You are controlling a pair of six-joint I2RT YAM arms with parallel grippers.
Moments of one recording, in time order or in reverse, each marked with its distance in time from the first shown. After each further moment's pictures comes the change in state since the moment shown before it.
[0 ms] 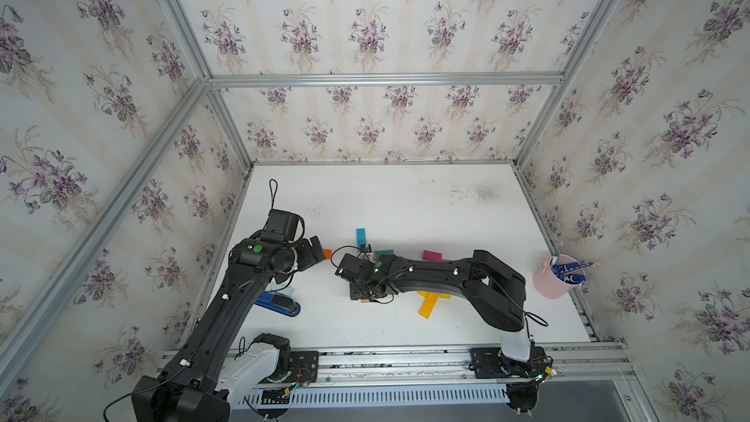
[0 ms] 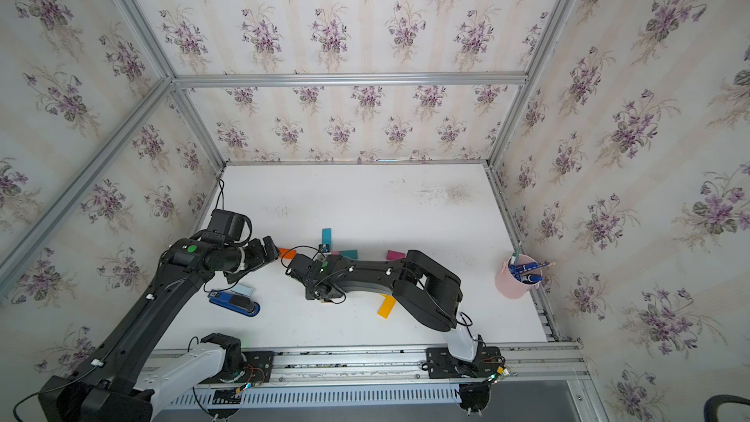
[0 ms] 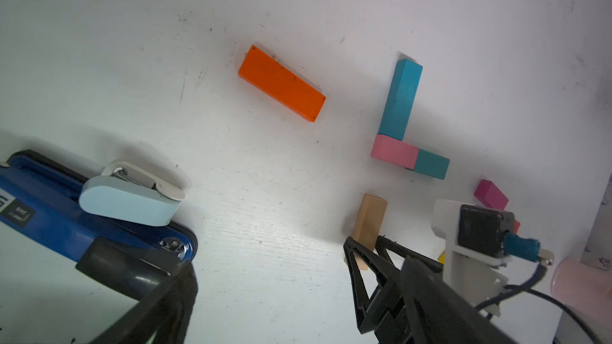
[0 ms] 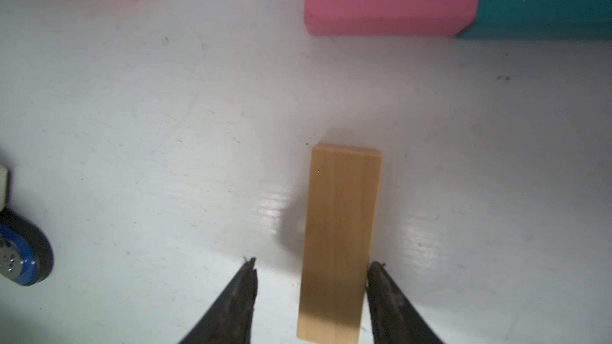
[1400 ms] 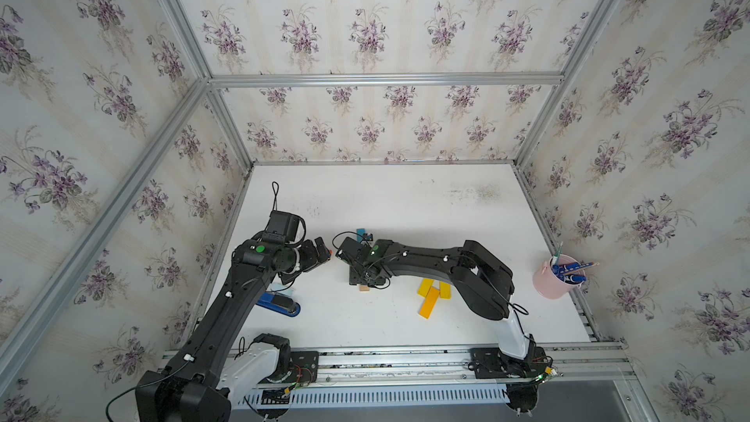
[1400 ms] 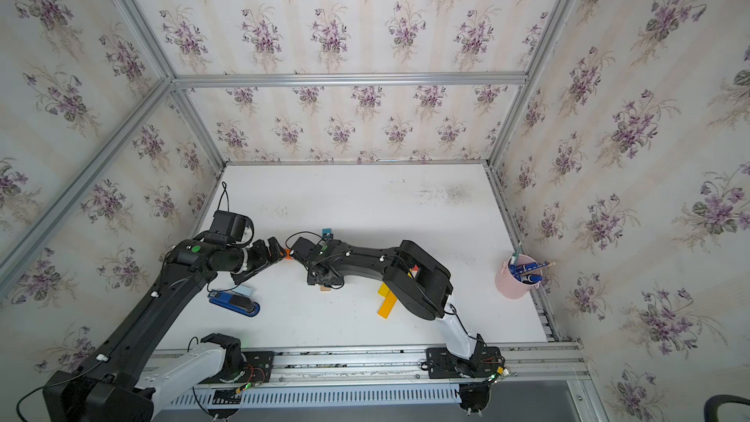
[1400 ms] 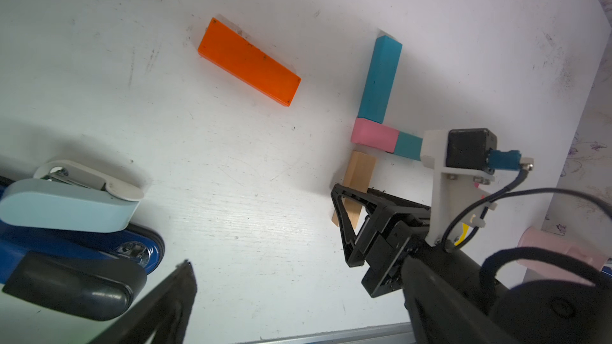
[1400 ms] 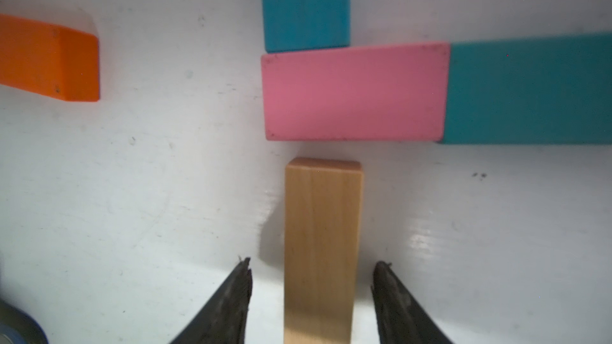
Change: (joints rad) left arm 0.010 0.009 -0.037 0.044 0.093 0.008; right arm -0.091 0.090 0.117 -0.044 -0.031 -0.008
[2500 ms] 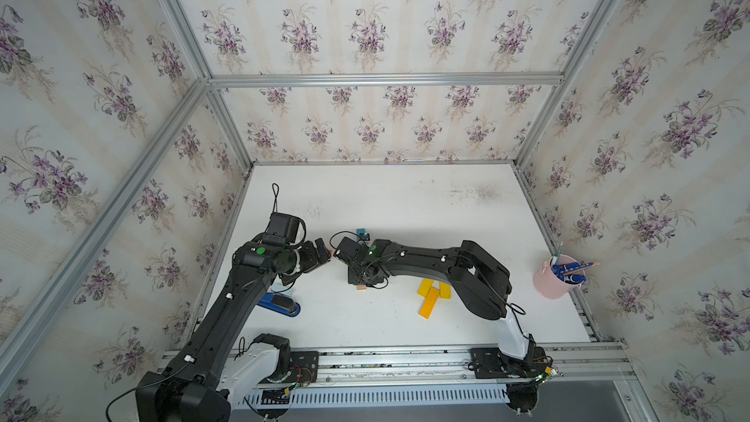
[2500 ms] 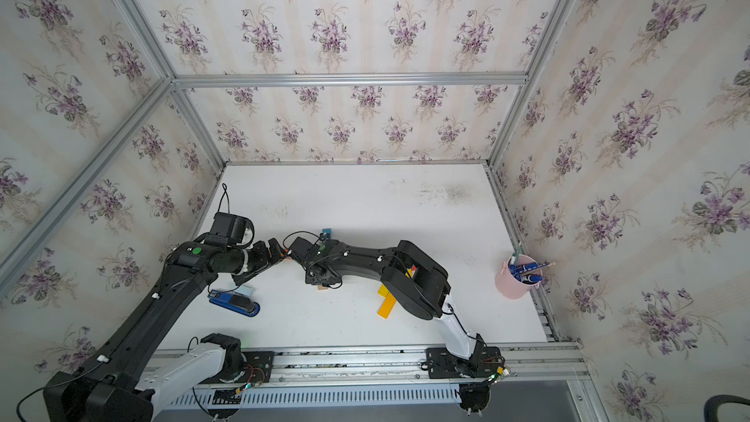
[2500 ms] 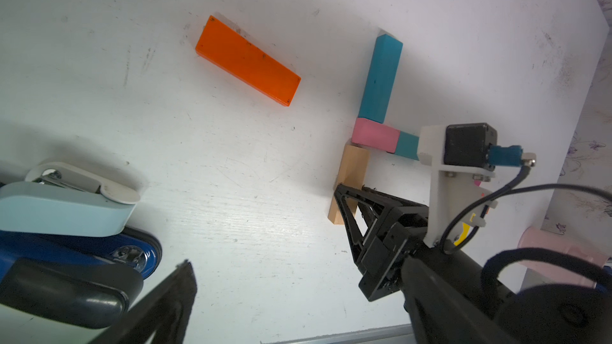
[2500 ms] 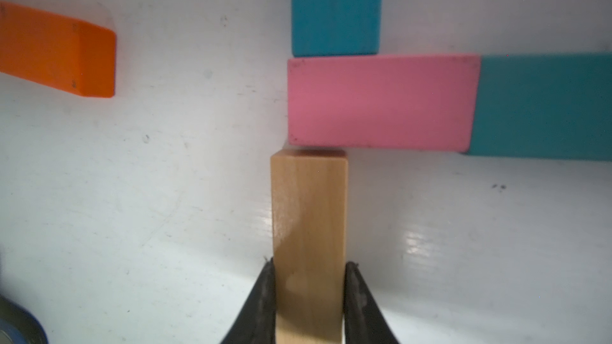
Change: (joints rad) left arm 0.000 -0.008 -0.022 0.022 0.004 0.000; right arm 0.005 0.010 0.011 0.004 0.004 -0.021
